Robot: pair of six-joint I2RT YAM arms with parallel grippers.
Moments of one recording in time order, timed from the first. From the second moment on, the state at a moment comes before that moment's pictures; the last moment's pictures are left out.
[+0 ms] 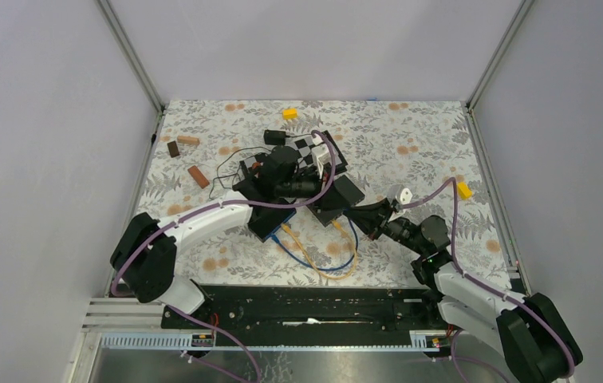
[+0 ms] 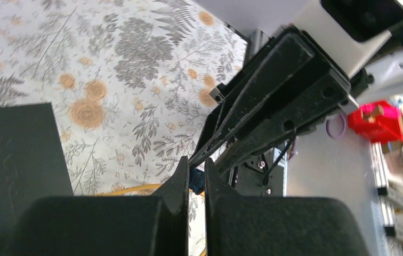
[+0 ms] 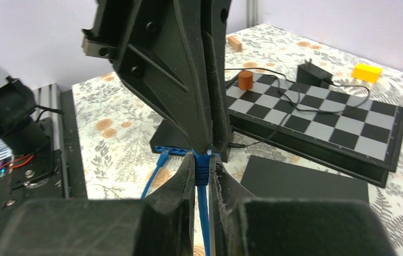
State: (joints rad) left arm -0.76 1.50 1.03 0.17 0.74 -0.32; right arm 0.47 0.91 0.14 0.94 -0.59 0.21
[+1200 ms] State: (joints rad) left arm -0.76 1.48 0.95 0.22 0.53 -0.56; right arm 0.47 0.96 0.23 0.78 -0.59 0.21
